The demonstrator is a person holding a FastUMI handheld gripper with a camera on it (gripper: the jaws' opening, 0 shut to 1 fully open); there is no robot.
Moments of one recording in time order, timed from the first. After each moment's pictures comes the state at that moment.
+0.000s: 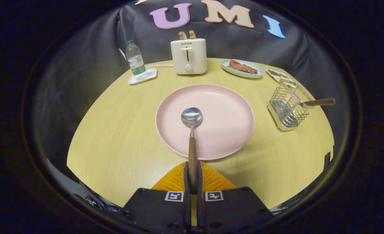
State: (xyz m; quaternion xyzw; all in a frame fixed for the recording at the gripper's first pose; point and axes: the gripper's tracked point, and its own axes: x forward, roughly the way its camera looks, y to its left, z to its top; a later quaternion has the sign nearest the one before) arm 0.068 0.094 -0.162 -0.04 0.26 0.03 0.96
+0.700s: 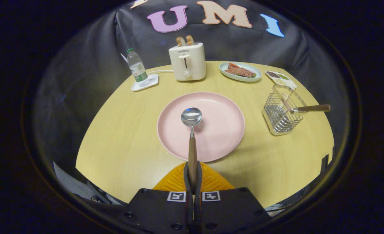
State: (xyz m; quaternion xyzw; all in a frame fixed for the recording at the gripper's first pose) arm 0.054 0.079 -0.123 0.00 0.26 0.05 0.96
